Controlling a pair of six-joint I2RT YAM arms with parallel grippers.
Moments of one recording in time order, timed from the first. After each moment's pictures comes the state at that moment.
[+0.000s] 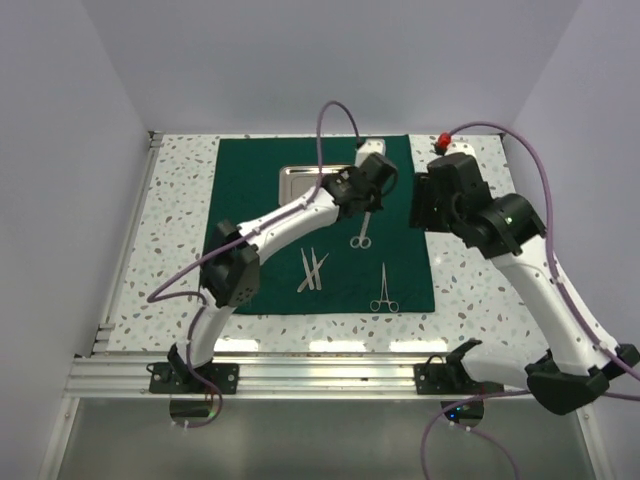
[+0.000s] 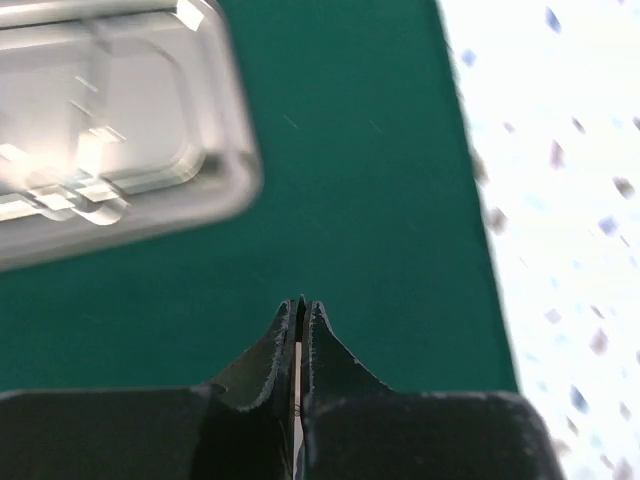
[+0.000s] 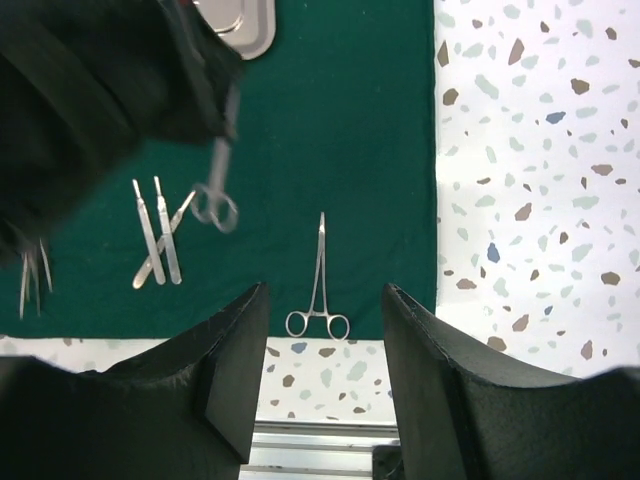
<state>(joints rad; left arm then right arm) -0.81 2.19 2.05 -0.60 -0.38 -0.57 0.56 1.24 1.58 -1.15 0.38 0.49</state>
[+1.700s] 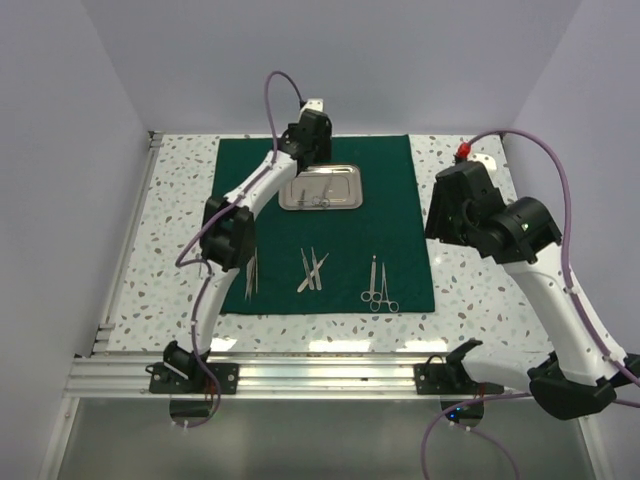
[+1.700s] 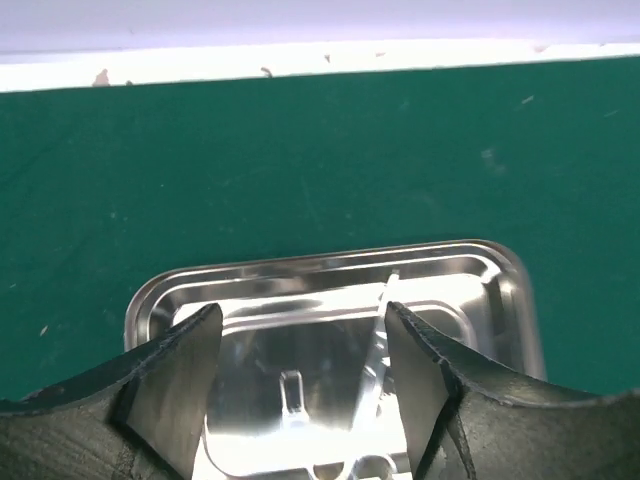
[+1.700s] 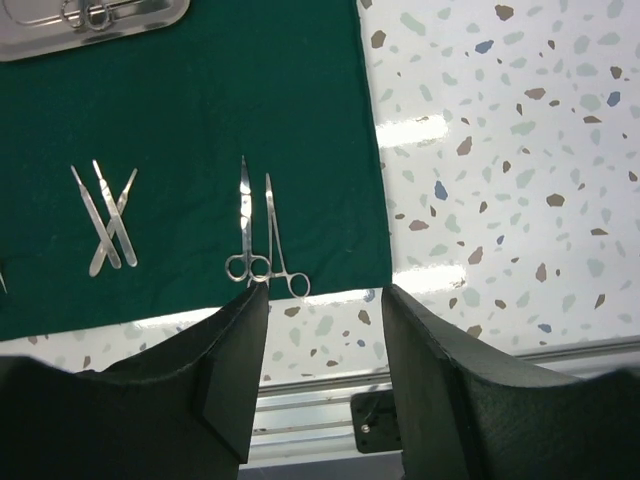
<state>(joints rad) -0.49 2.45 2.32 -0.49 -0.32 -0.32 0.56 1.16 1.60 -1.35 0.46 0.59</state>
